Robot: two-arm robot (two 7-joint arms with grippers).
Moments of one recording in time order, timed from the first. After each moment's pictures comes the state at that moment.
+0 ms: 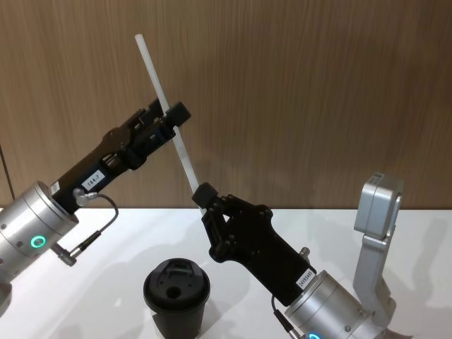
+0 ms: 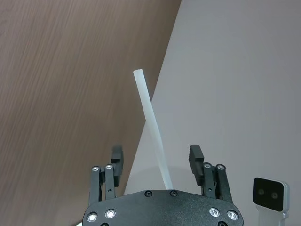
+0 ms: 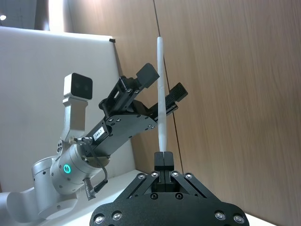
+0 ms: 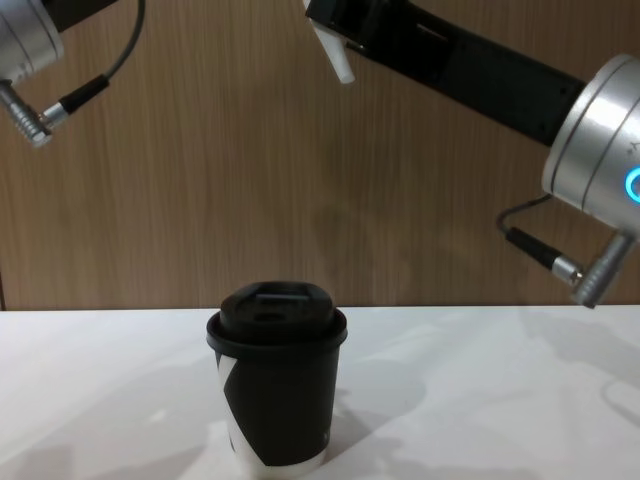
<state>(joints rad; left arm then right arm) -0.41 0.41 0.31 -1.61 -1.13 0.10 -0.68 0.10 0.13 -0.34 -1.79 0.50 0.03 0.51</state>
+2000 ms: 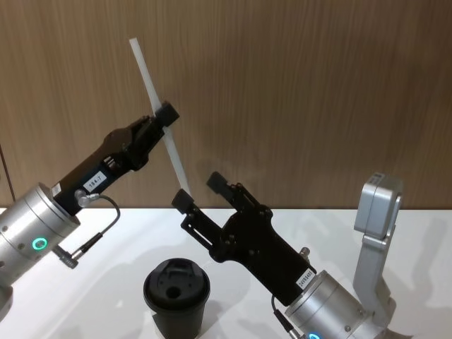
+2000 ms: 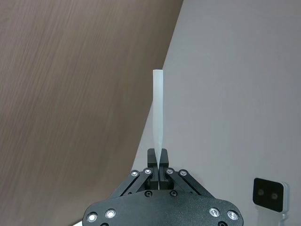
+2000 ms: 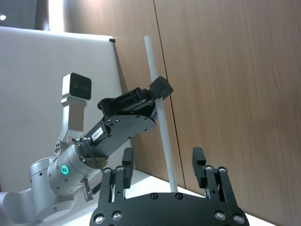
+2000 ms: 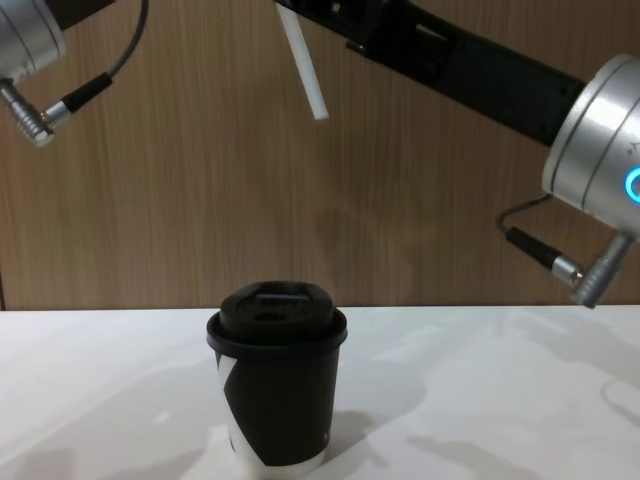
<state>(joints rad) -0.41 0.44 0.35 -1.63 -1.17 0.07 -0.65 0.10 0.13 -0.34 -1.79 0.50 0.04 0.51</state>
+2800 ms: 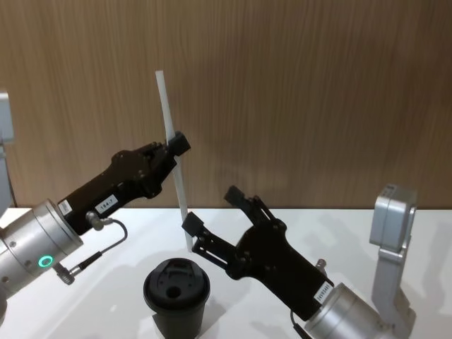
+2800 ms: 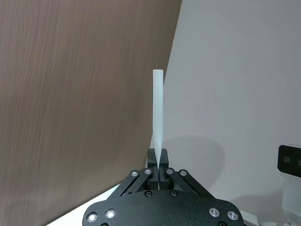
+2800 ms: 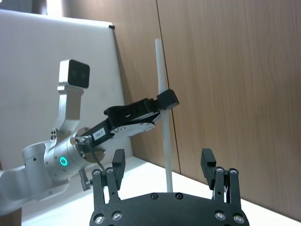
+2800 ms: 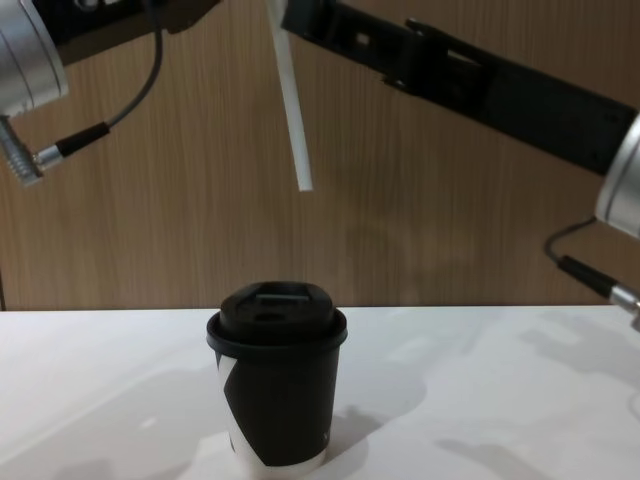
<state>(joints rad) -0.40 0.52 0.41 -1.68 -1.05 0.05 -0.57 0.07 0.20 -0.32 -1.83 0.51 0.05 0.53</state>
